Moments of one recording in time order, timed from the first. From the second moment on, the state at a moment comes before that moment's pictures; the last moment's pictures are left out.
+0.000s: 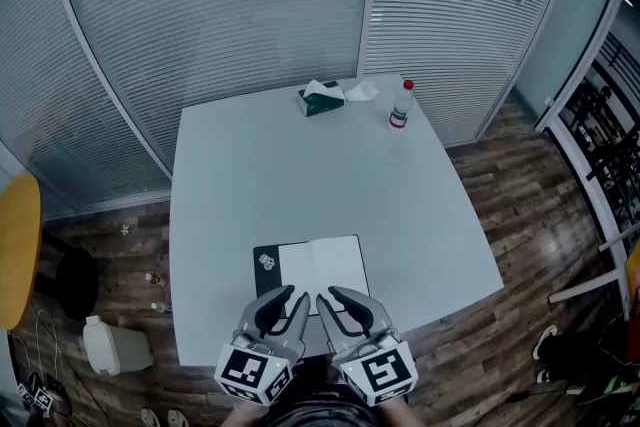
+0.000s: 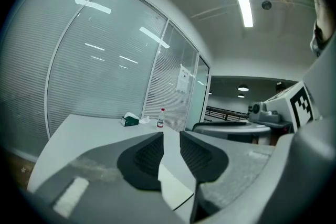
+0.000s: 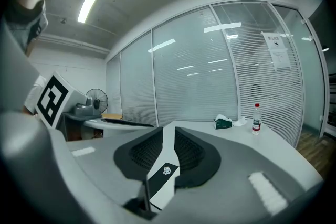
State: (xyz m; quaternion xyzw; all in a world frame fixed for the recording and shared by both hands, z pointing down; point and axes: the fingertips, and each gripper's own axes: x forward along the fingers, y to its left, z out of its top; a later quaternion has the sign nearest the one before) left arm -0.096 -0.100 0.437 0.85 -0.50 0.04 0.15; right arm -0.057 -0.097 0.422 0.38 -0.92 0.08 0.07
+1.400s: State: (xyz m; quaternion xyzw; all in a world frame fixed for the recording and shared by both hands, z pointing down) left arm -0.125 -0.112 0.506 0.83 -0.51 0.07 0.19; right arm -0.070 -0.112 0.464 0.38 -0.91 0.10 0.11
